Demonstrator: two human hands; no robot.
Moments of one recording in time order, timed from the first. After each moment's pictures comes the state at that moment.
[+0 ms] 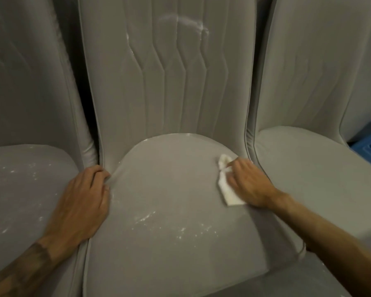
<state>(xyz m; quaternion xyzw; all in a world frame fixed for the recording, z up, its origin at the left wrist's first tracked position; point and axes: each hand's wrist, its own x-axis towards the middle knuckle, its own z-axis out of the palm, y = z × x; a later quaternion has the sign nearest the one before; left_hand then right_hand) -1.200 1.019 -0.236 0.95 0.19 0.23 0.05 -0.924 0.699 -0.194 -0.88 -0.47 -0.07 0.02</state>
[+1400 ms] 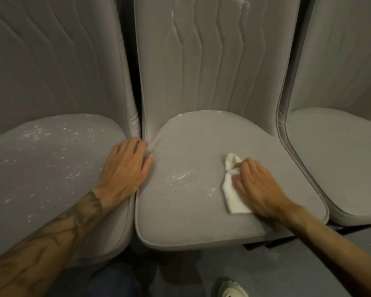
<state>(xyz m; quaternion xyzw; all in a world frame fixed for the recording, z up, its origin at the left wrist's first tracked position) -1.234 1.000 -0.207 0.96 0.21 0.17 0.02 -1.043 0.705 -0.200 -0.86 -0.50 -0.07 0.05</state>
